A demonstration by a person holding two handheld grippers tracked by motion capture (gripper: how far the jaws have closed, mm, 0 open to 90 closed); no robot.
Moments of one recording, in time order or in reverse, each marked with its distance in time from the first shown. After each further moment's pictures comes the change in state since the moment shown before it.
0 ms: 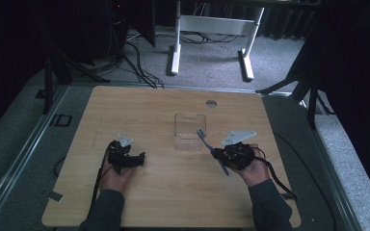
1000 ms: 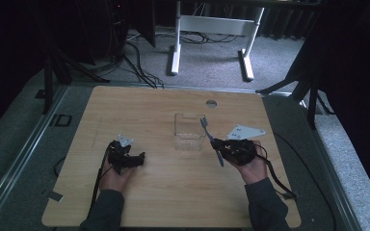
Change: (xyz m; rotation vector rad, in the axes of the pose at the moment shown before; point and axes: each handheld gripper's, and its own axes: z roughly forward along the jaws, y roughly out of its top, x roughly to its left) left arm 0.000 0.000 0.000 0.001 0.000 0.002; right arm -0.004 0.008 -0.010 -0.190 -0.045 0.055
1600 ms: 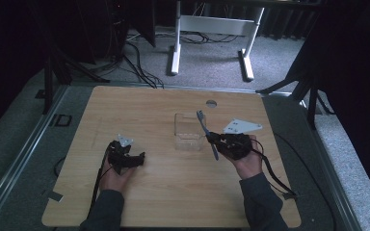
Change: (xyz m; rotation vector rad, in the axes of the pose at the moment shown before) left arm 0.000 0.000 0.000 0.001 0.000 0.000; right arm 0.000 0.018 0.008 -0.054 -0.002 0.006
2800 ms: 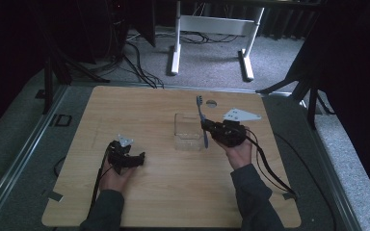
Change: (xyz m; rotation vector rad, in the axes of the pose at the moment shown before) left arm 0.000 0.000 0.000 0.000 0.001 0.002; right arm -0.019 0.012 0.026 -0.149 0.038 0.124
